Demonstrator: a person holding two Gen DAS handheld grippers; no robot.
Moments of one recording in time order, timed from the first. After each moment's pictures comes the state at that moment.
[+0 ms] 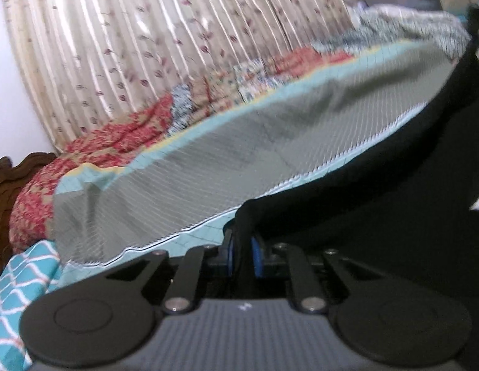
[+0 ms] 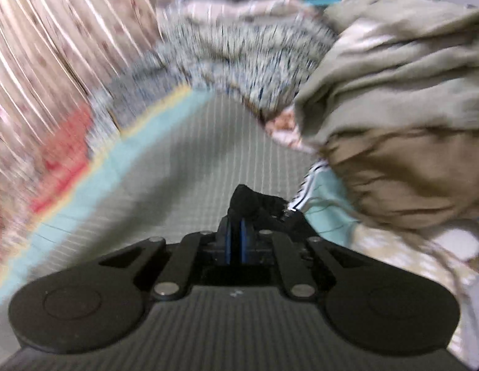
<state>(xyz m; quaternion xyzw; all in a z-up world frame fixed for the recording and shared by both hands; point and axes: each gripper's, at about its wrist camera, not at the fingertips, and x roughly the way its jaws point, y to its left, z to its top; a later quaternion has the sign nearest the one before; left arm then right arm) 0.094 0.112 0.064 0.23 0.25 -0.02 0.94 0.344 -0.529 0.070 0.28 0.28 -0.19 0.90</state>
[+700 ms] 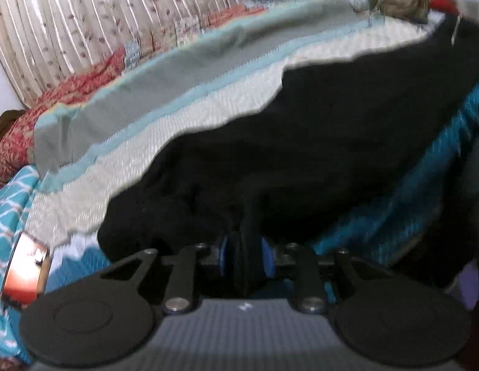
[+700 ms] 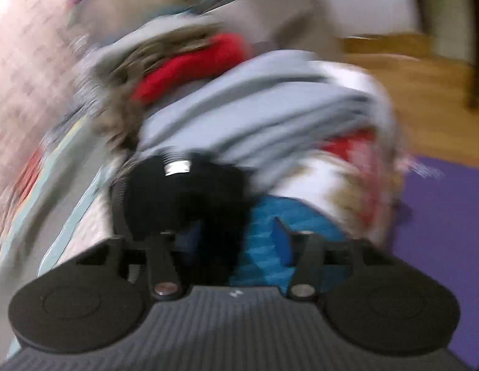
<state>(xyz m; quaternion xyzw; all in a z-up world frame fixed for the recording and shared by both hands) -0.144 0.087 0.027 0.23 0.36 -0.10 0.90 -0.023 -0.607 0.003 0.36 0.24 -0.31 0.85</state>
